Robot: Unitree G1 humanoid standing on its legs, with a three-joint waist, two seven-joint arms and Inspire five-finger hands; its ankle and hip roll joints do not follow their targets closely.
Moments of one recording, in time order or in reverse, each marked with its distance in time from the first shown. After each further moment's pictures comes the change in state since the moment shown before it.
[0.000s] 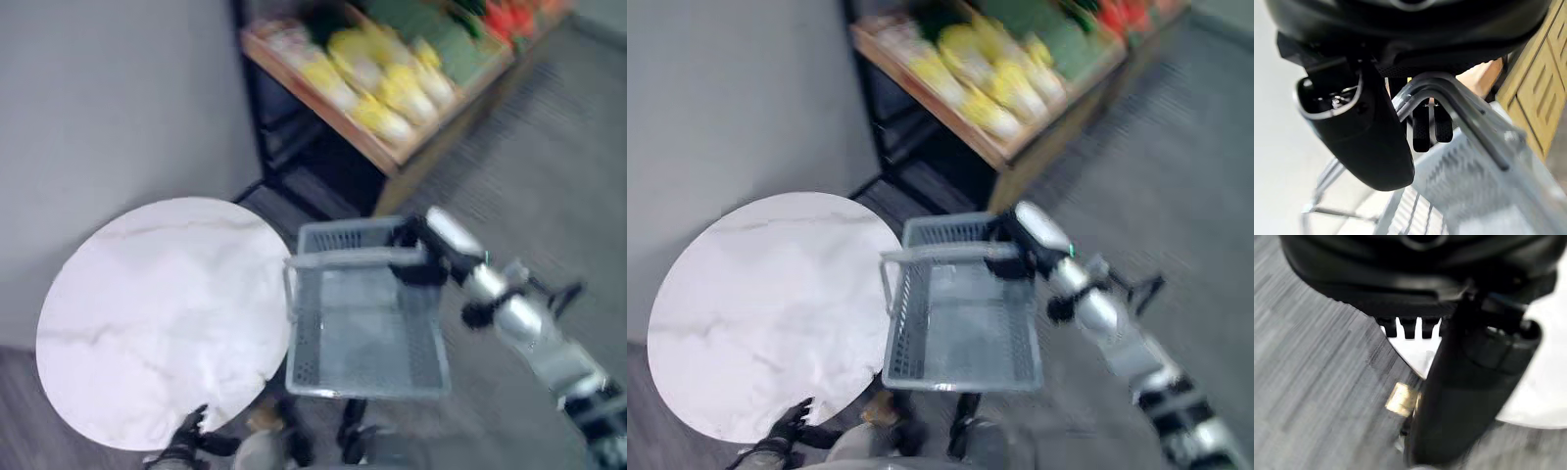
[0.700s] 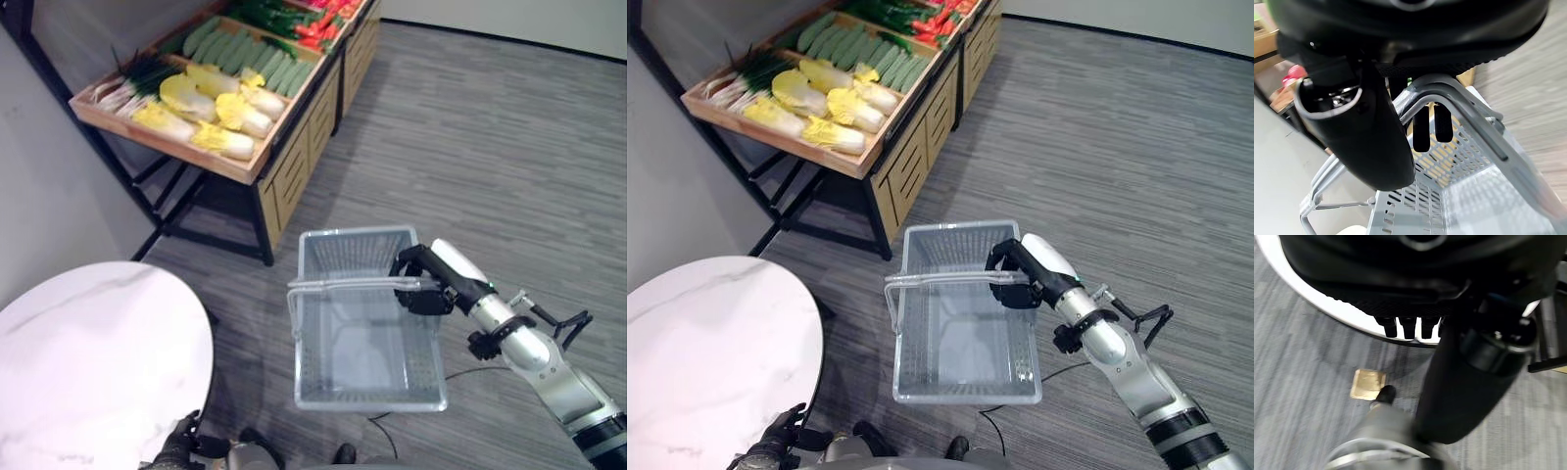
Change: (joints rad) left arm 0.033 0.012 0.062 -0.047 0.016 -0.018 0.012; right arm 0.241 -0.011 -0.061 -0.037 -0.006 -0.017 0.022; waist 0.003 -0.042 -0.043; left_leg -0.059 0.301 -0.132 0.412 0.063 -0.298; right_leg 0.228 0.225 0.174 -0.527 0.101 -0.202
